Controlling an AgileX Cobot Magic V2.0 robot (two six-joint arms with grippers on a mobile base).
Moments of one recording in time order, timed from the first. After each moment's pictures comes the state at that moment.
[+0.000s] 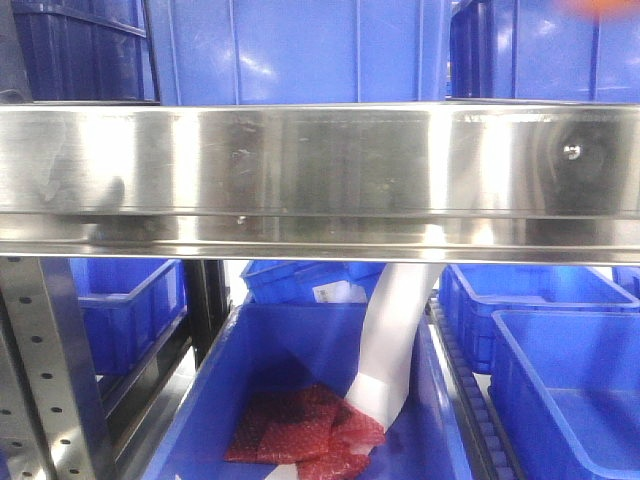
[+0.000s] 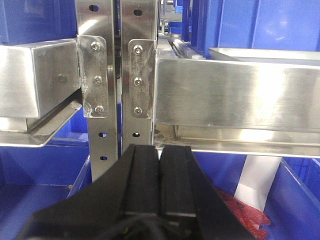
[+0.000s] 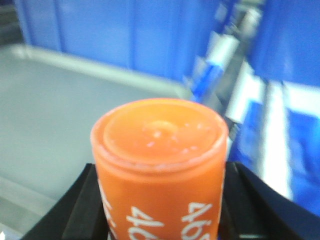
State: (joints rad) left arm -0.11 -0.01 0.03 -0.07 0.10 0.03; right arm 0.28 0.88 -0.62 -0.05 0.11 0.07
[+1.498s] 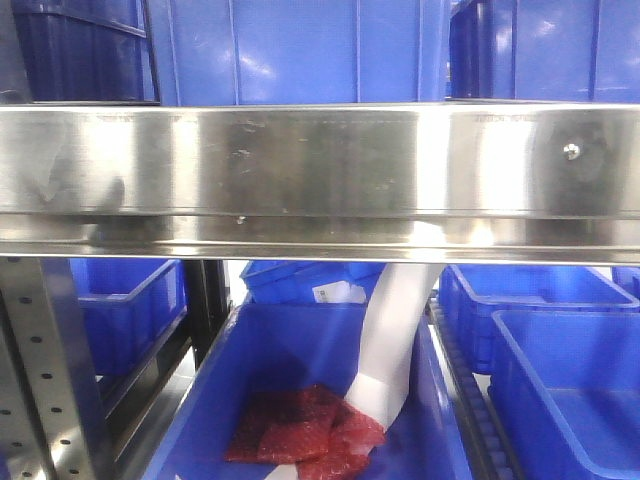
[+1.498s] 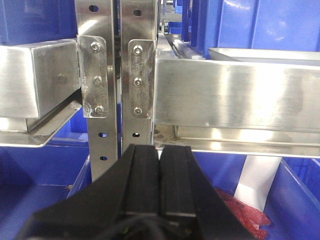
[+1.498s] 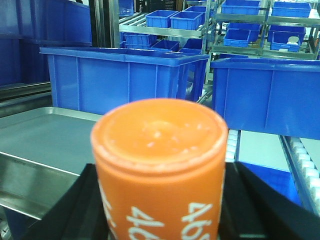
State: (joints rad) left arm -0.11 -0.01 0.03 -0.07 0.10 0.03; right arm 0.27 0.19 -0.52 -0.05 0.41 0.07
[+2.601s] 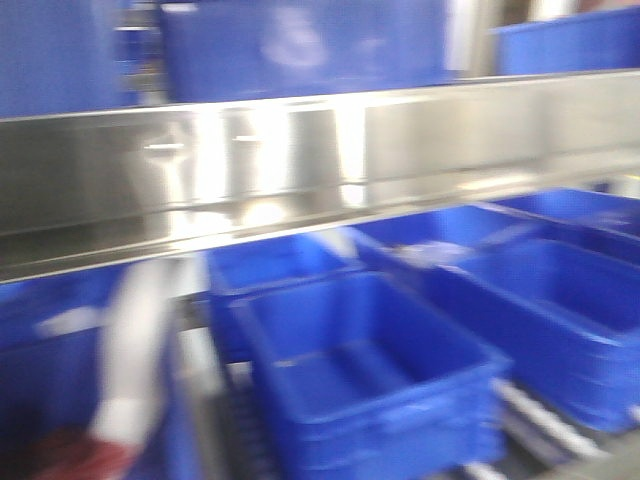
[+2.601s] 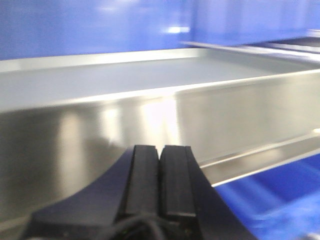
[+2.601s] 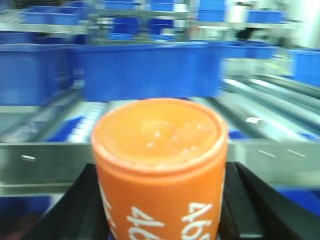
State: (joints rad) left arm -0.11 -0.01 0.03 -0.07 0.10 0.03; right arm 0.27 0.19 -0.52 -0.05 0.41 0.07
